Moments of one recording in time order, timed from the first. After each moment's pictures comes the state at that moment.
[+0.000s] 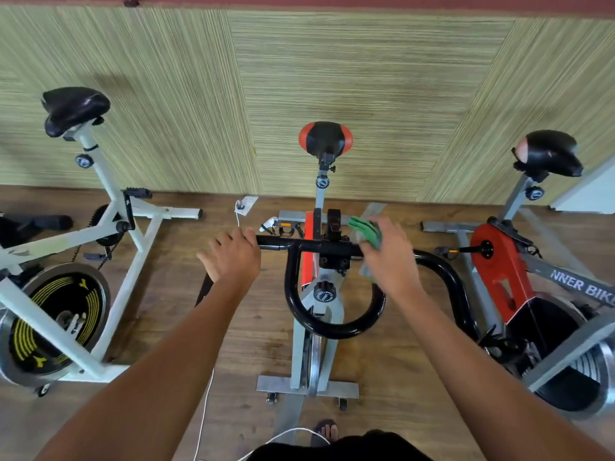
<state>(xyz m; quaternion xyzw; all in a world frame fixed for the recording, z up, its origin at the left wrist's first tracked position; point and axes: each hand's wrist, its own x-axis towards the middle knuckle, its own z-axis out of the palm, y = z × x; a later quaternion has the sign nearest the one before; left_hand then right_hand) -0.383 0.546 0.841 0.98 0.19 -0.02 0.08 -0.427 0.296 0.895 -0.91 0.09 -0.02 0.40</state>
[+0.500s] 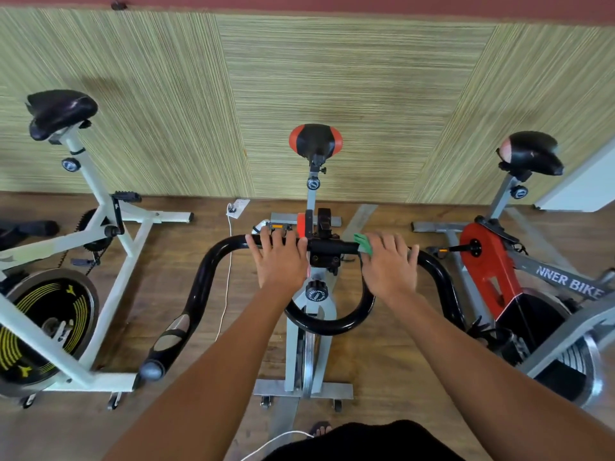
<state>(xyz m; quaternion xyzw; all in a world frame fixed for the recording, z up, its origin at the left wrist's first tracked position) -0.398 0.468 0.827 0.99 0.01 -0.03 0.12 -0.425 0.273 0.845 -0.99 0.10 0.05 0.11</state>
